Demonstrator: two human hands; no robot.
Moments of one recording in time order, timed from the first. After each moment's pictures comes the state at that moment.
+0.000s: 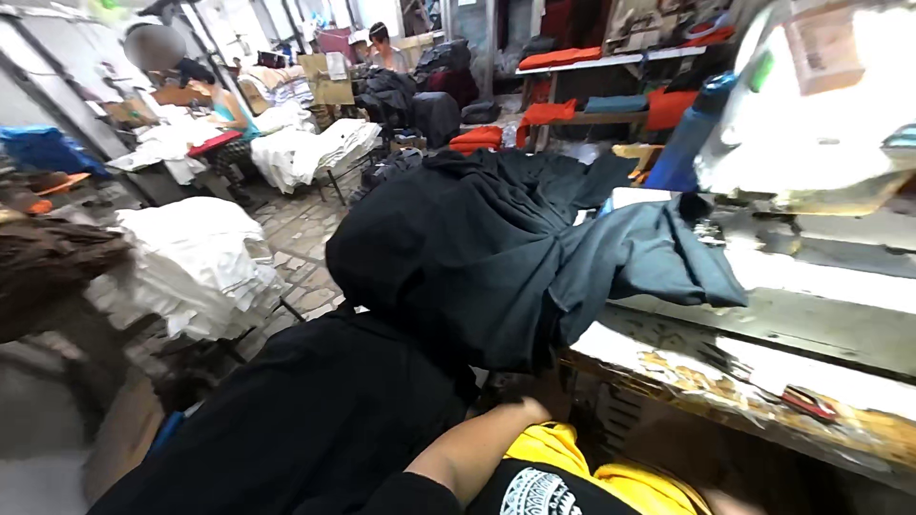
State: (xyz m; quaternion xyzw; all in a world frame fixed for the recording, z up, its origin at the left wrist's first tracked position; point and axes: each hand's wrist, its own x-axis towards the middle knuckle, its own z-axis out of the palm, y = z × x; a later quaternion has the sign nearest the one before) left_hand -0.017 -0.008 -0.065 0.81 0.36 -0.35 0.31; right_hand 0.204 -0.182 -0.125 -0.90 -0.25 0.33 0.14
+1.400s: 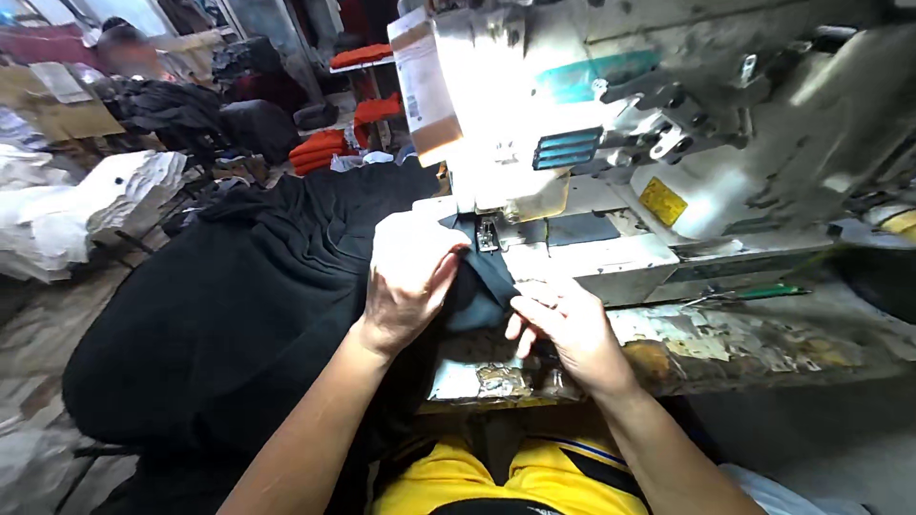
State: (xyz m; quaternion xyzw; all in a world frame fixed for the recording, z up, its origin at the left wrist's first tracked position) left_hand 0.066 0.085 0.160 0.86 -0.02 0.50 0.00; right_hand 0.192 -0.086 0.105 -0.51 -0.39 0.25 0.73
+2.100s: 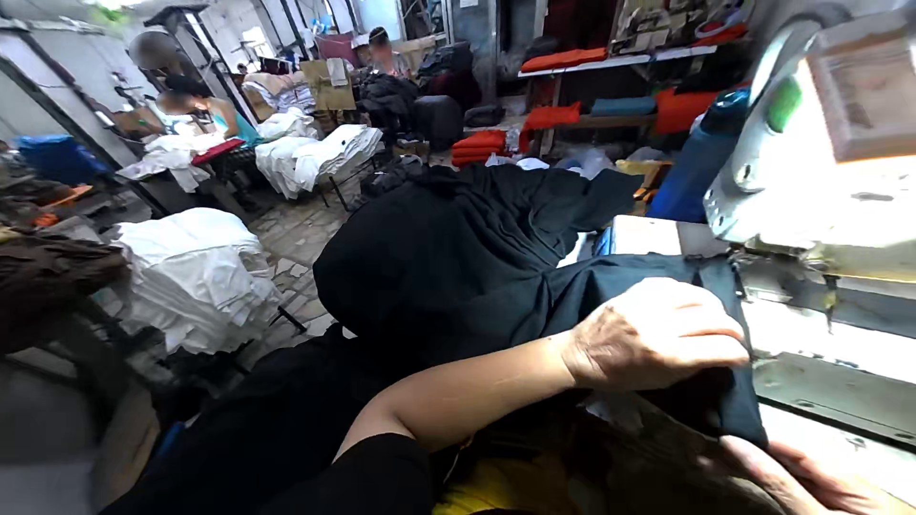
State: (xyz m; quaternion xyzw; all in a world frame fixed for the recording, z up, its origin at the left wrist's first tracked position) left_hand 0.060 0.055 0.141 0.85 -0.16 0.49 0.04; right_hand 0.168 -0.130 0.072 -0.47 -0.52 0.24 0.67
